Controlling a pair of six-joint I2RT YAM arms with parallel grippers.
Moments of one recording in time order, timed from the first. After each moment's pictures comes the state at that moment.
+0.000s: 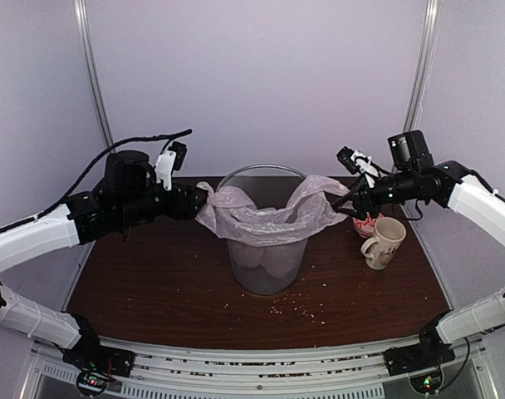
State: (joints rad) left arm -0.75 1.20 1.00 -0.14 -0.07 -0.22; right arm 0.42 1.26 1.21 -0.63 -0.46 -0.33
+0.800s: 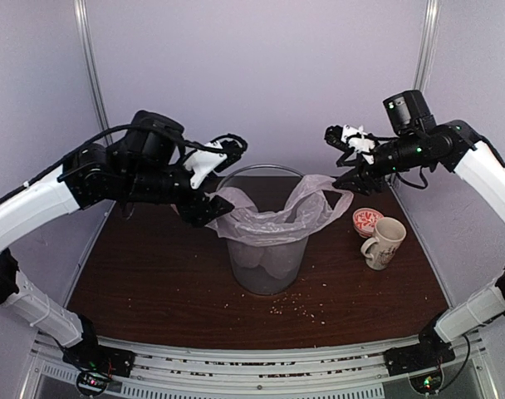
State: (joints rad) left arm -1.00 1.37 1.52 -0.72 -0.15 0.28; right arm 0.53 1.37 1.64 -0.95 -0.30 -0.72
